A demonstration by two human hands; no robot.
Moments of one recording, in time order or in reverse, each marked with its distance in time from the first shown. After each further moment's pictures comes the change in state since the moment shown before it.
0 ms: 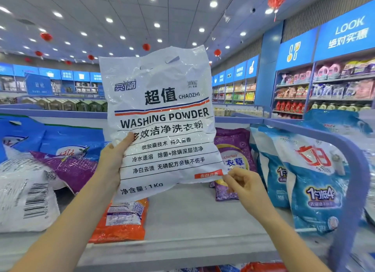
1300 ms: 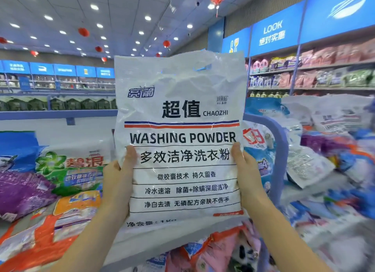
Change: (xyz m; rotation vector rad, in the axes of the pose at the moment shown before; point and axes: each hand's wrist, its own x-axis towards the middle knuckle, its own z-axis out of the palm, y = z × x) left_hand -0.104 -0.037 0.072 0.194 -0.111 0.204; right_hand -0.038 -0.058 -0.049 0.350 0.476 0.396
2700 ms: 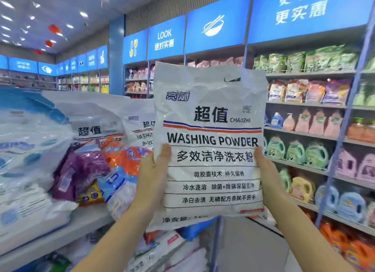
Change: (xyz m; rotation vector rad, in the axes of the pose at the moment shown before) left_hand -0.300 -0.077 0.729 -0.197 -0.598 -0.085; right_hand 0.214 -0.068 -0.763 -0.282 0.502 0.070
